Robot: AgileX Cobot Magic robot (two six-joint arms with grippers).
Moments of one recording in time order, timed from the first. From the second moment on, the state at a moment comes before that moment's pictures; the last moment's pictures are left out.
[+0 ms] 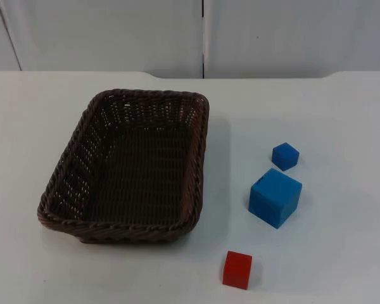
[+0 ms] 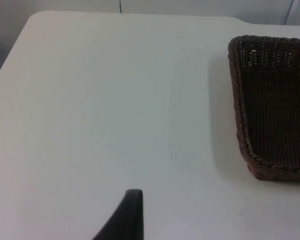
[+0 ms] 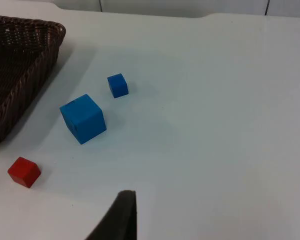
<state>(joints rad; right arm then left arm) 0.13 0.00 -0.52 0.07 1.09 -0.06 0.06 0.00 -0.50 -0.07 1.07 0.00</state>
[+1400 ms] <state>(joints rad) 0.13 0.00 -0.52 0.07 1.09 -0.06 0.06 0.00 -0.50 -0.08 1.07 0.00</state>
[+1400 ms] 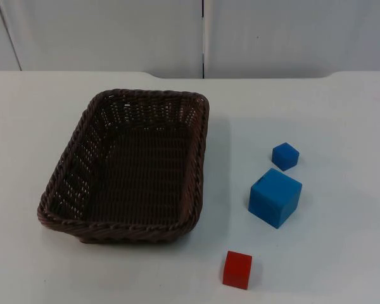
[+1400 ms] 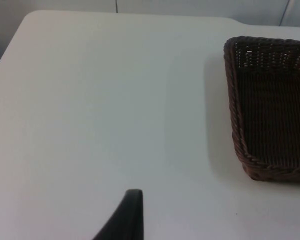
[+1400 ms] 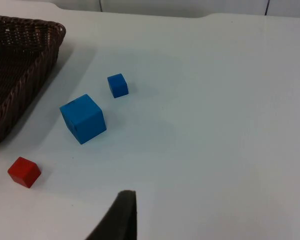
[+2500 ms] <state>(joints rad) 0.13 0.00 -0.52 0.07 1.09 -0.07 0.06 0.17 -0.54 -0.18 0.96 0.00</state>
